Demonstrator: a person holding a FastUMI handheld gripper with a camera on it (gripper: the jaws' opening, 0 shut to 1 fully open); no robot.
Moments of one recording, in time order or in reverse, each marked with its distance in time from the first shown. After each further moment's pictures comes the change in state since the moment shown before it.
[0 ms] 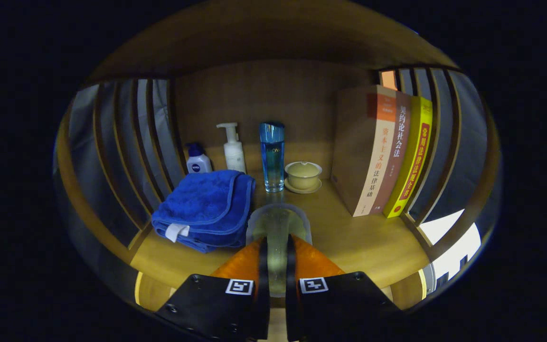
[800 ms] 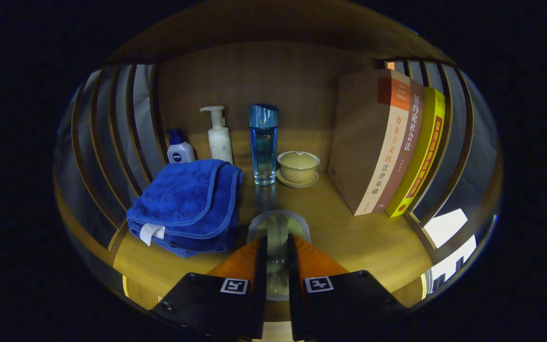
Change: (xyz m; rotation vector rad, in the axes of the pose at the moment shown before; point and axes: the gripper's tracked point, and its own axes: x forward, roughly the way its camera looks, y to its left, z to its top) arm 0.035 -0.011 -0.009 -0.011 0.040 -0.060
